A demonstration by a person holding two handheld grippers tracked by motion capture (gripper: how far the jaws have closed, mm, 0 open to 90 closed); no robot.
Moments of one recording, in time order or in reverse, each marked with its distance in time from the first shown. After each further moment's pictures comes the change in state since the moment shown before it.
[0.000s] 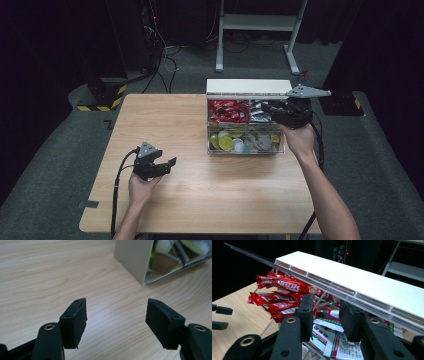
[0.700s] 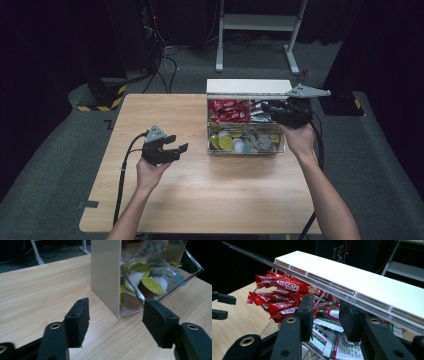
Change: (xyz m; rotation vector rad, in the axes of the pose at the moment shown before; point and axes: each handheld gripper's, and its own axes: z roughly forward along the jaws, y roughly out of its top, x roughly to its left) left arm -0.019 0.058 0.001 -0.086 -0.125 0.068; right arm 0.000 0.000 0.001 0.002 -0.003 -0.002
